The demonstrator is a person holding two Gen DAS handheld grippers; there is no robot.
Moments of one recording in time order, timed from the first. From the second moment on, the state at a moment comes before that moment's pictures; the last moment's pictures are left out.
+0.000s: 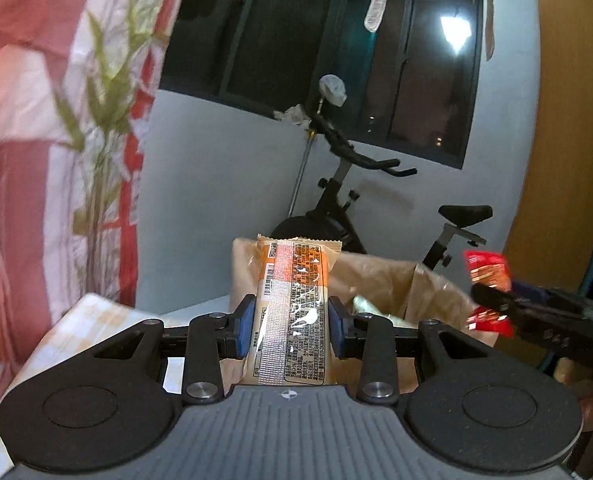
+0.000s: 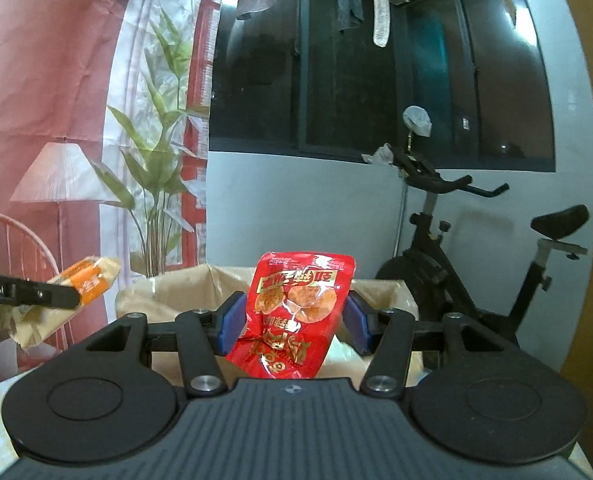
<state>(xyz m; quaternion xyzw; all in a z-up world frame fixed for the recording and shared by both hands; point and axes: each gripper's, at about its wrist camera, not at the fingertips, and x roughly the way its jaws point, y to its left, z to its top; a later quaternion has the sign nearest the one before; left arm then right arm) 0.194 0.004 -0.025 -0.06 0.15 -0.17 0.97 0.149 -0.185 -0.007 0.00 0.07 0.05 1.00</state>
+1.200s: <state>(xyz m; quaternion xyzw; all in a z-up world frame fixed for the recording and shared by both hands) 0.254 0.025 -0.021 -0.02 0.22 -0.15 0.96 0.187 -0.227 -0.018 0.09 0.15 0.05 0.98</state>
